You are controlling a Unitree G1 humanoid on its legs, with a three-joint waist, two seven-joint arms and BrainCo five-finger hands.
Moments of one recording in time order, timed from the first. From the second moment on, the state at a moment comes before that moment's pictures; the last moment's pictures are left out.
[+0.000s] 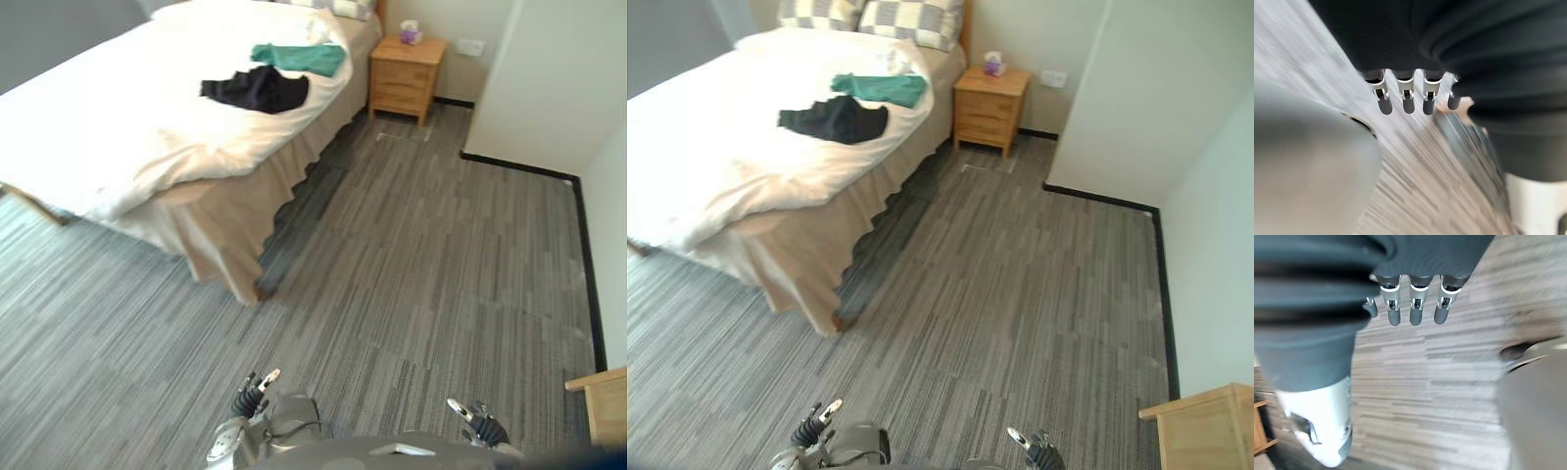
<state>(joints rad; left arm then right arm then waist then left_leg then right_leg) 0.10 0.02 0.23 0.93 -0.27 -0.12 -0.11 0.12 -0.08 -0.43 1.07 0.13 -0.19 0.21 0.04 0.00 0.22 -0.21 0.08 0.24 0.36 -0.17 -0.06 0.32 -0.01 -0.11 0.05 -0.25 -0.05</state>
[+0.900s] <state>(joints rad) 0.10 -0.03 0.19 0.93 -0.34 -0.05 -0.06 0.19 -0.06 -0.27 0.95 0.21 -0.15 0.15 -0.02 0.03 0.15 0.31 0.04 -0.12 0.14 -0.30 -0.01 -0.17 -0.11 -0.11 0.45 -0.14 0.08</state>
